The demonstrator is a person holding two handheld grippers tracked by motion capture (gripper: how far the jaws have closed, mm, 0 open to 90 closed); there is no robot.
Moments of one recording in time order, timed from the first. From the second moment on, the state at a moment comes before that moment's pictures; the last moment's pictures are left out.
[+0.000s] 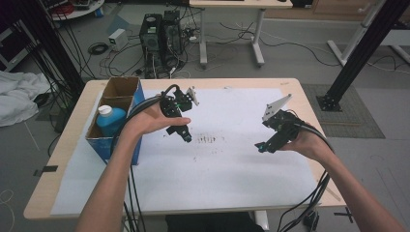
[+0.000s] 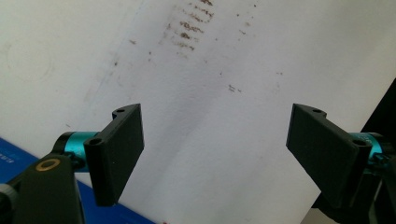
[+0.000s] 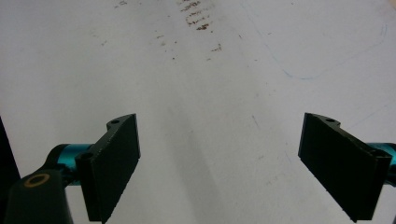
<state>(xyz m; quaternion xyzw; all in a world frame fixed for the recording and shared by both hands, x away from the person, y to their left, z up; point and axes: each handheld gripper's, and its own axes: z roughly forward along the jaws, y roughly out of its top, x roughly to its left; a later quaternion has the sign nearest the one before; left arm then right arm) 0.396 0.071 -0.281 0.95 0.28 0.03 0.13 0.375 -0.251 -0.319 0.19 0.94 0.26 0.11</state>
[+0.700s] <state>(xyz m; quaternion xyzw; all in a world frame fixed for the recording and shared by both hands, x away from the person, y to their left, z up) 0.391 0.070 -0.292 0.95 0.28 0.02 0.13 0.373 -0.250 -0.315 0.20 0.94 0.27 0.11</state>
